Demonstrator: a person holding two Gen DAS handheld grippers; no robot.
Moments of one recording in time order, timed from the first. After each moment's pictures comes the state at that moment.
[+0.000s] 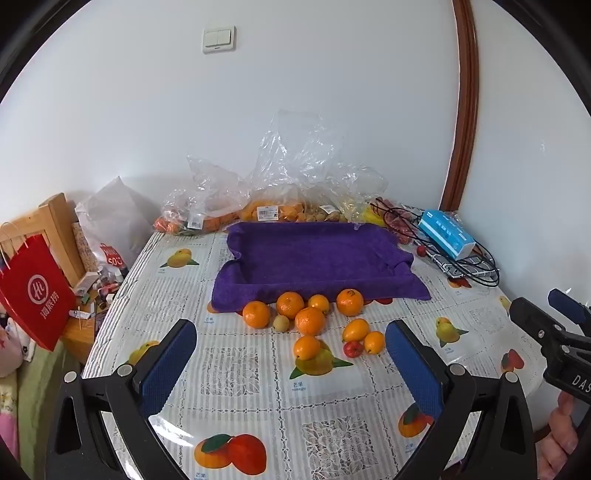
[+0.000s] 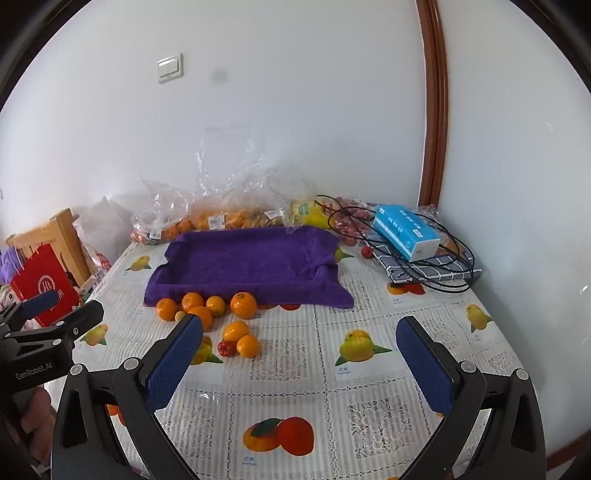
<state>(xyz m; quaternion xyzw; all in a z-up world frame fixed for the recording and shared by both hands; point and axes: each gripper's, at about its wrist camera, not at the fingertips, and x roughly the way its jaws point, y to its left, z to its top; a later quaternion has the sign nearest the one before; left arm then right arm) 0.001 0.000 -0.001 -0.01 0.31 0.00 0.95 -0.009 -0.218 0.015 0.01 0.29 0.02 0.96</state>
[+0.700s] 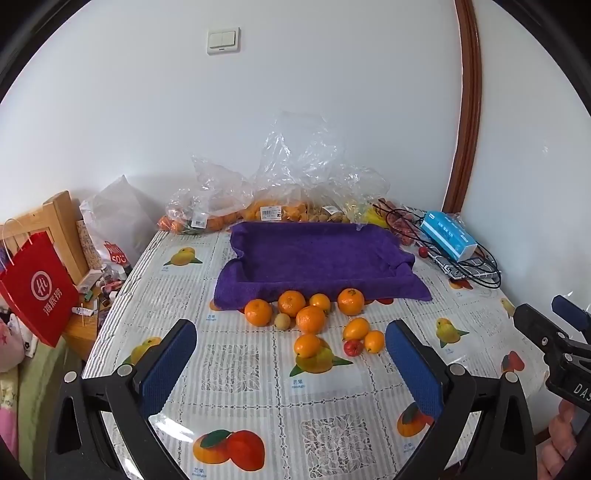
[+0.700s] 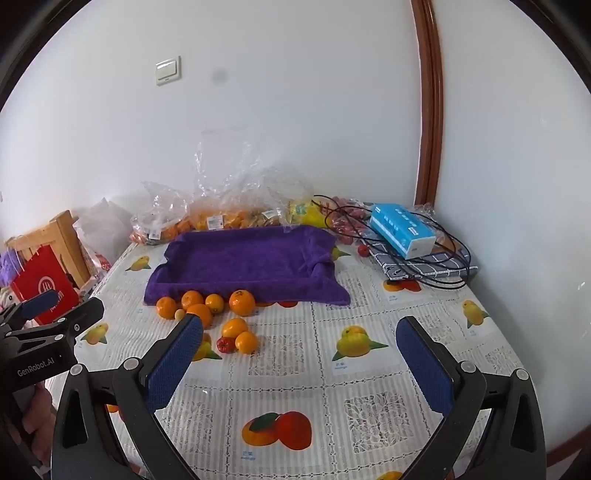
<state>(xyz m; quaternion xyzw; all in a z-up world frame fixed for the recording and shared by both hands) -0.007 -0.002 0.002 -0.02 0.30 0.01 0.95 -0.017 -0.223 0.016 0.03 0.30 0.02 0.95</state>
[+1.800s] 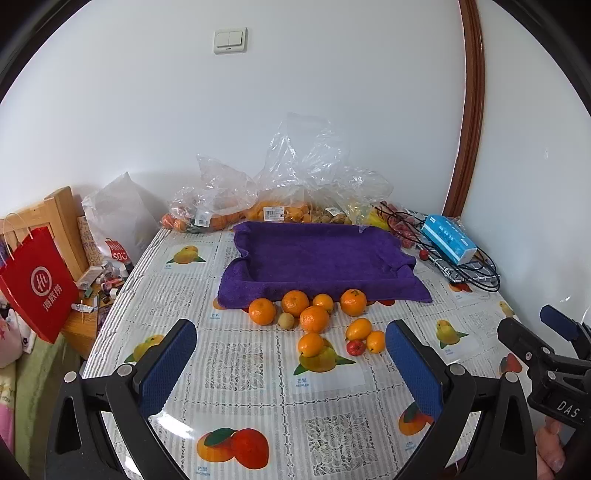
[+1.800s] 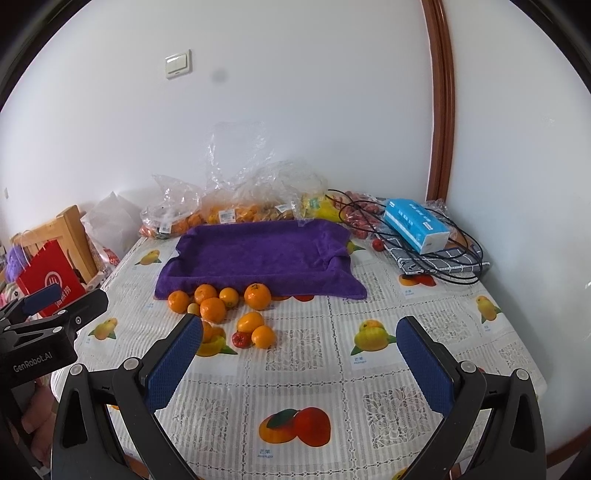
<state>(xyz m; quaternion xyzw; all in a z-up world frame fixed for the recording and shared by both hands) -0.006 0.005 0.009 -0.03 0.31 0.01 0.95 -0.018 -0.205 0.009 0.03 0.31 0.04 0.95</state>
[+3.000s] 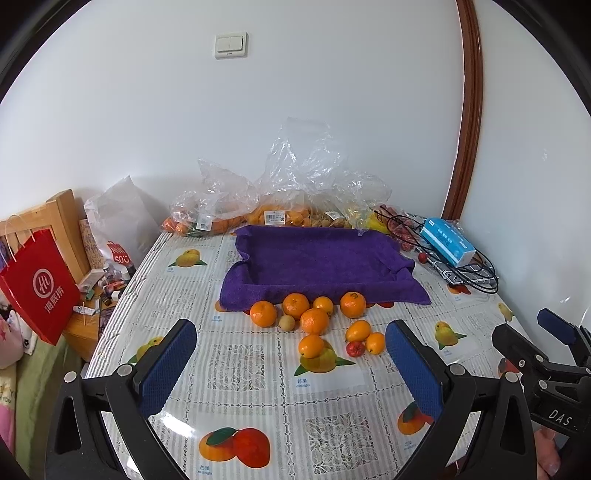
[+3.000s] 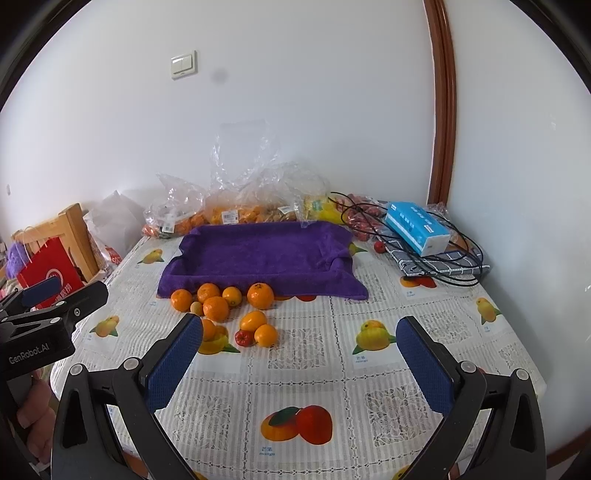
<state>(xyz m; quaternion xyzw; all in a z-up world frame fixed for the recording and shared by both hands) -0.018 0.012 0.004 -0.03 0.29 0.01 0.96 -0.025 -0.201 0.010 0.02 0.30 0.04 0.95</state>
